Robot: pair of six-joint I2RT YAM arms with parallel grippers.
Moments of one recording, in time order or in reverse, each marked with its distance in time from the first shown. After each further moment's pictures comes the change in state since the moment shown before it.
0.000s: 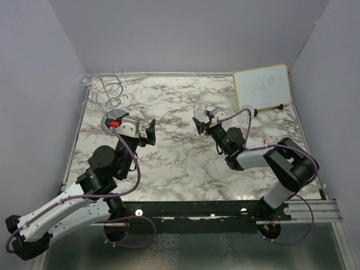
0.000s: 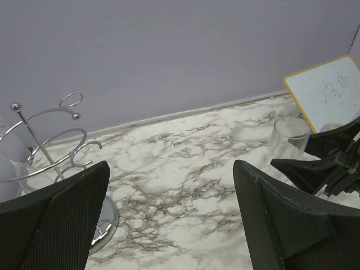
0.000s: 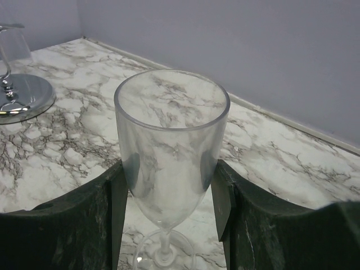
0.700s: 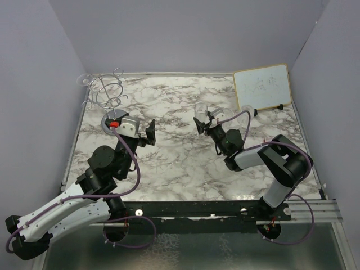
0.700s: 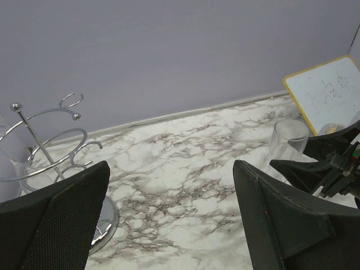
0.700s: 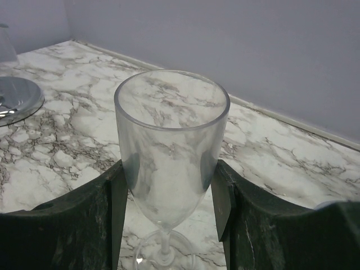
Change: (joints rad) left arm 0.000 -0.001 0.000 0.000 0.000 0.000; right arm 0.000 0.074 -0.010 0.106 0.044 0.001
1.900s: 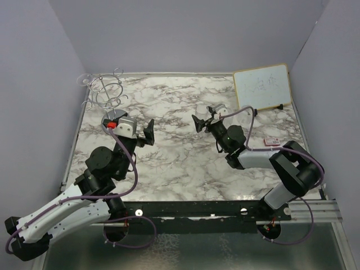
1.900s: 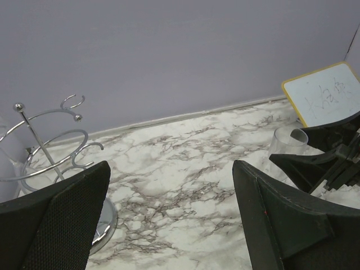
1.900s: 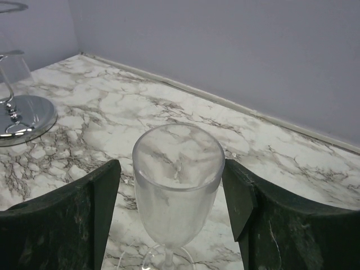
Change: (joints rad) left arm 0.001 -0.016 0.000 0.000 0.002 -0.007; right arm 0.005 -0.111 0.030 -0.148 0.004 0.042
